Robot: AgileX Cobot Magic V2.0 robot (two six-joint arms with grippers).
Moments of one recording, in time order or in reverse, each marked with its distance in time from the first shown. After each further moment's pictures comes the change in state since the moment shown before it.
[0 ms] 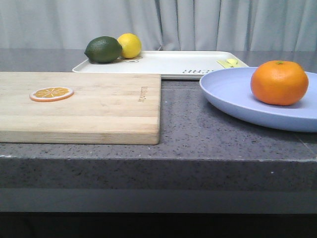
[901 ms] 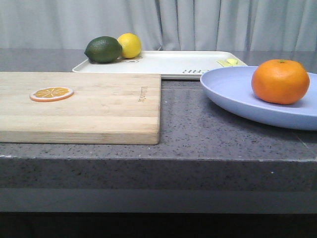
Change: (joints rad) left arm 0.000 0.000 0.000 0.000 -0.004 0.000; right arm 0.000 0.036 0.001 -0.020 0.010 -0.032
